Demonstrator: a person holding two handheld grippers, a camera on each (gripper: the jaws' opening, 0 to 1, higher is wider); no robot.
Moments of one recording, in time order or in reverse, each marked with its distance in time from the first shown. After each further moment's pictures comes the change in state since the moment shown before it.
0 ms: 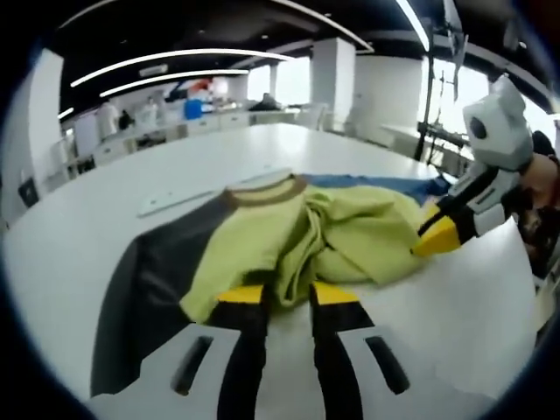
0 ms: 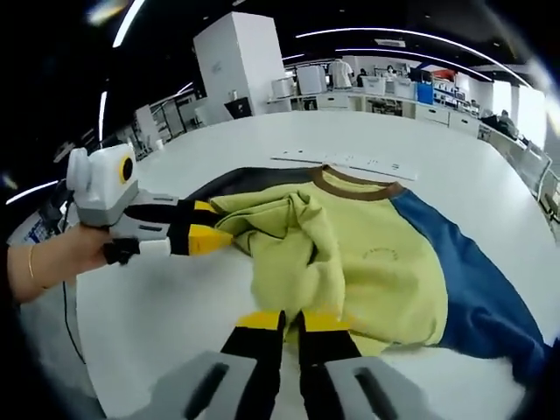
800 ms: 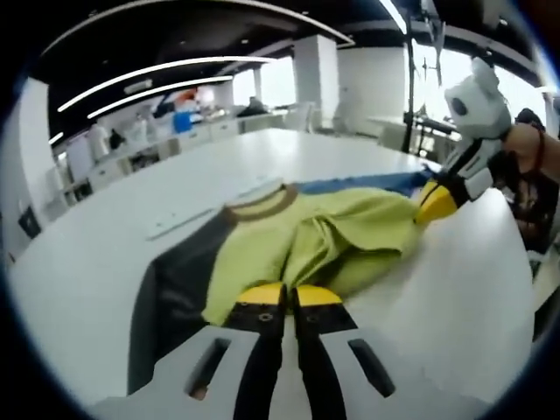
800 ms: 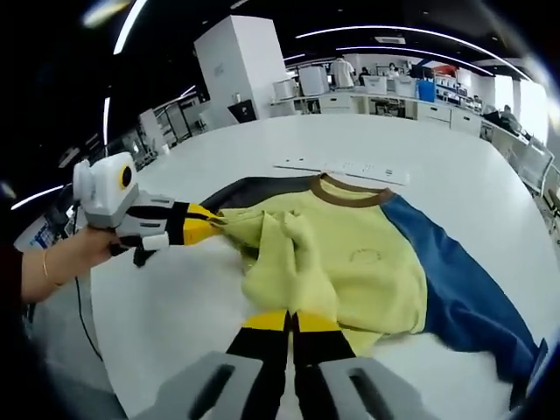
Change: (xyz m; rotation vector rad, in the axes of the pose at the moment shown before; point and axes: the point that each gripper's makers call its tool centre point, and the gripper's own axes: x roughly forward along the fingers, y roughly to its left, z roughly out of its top) left arm -0.040 -0.008 0.020 0.106 -0.013 -0.018; right arm -0.048 -0.006 0.009 -0.002 -0.002 0.032
